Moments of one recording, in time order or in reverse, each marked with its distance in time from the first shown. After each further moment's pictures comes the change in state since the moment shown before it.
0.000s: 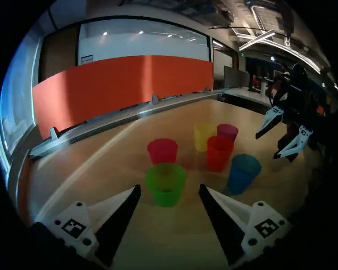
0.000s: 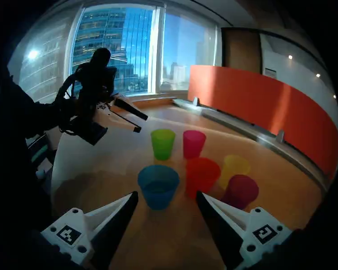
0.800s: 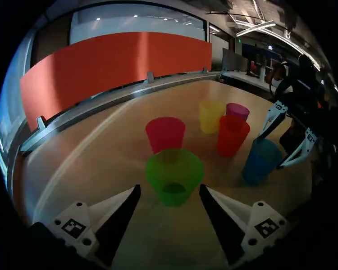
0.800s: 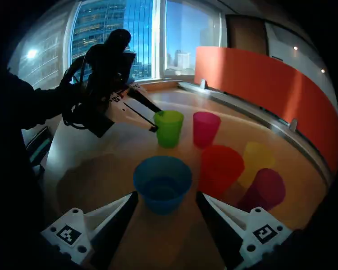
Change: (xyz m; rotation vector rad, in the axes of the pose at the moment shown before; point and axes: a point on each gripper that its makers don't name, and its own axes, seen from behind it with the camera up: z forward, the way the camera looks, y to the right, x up) left arm -0.032 -0.014 0.055 -0.057 -0.136 0.007; right arm -0.027 -0.010 0.058 0.048 -0.107 0.015
